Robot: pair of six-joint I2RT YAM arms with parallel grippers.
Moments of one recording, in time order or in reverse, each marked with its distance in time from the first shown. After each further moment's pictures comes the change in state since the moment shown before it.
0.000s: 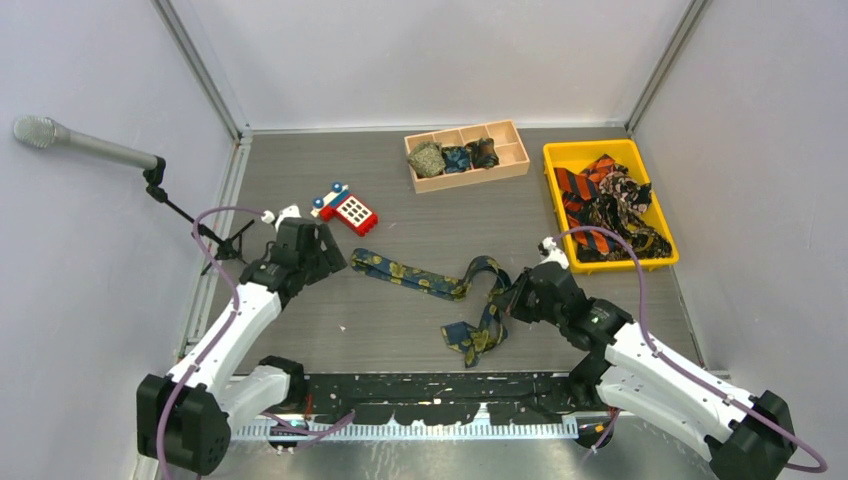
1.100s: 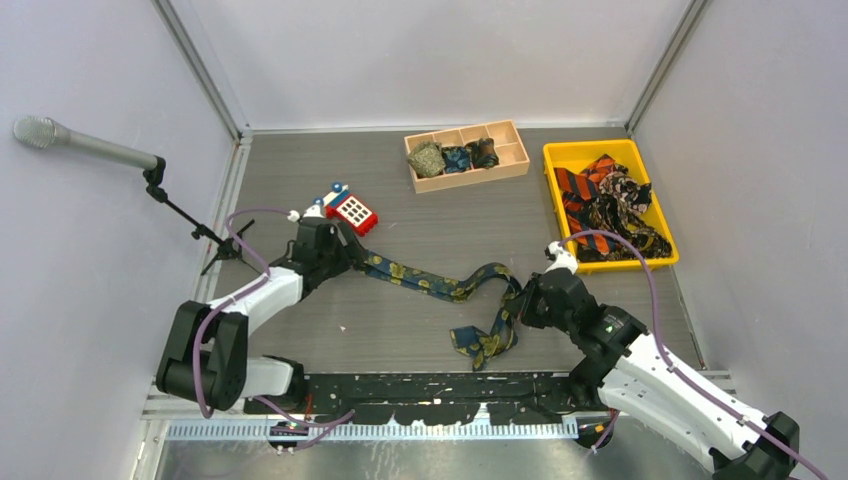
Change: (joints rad) left arm 0.000 0.319 -0.122 0.523 0.178 -0.030; right arm 0.000 -0.130 0.006 -0.162 0.049 -0.105
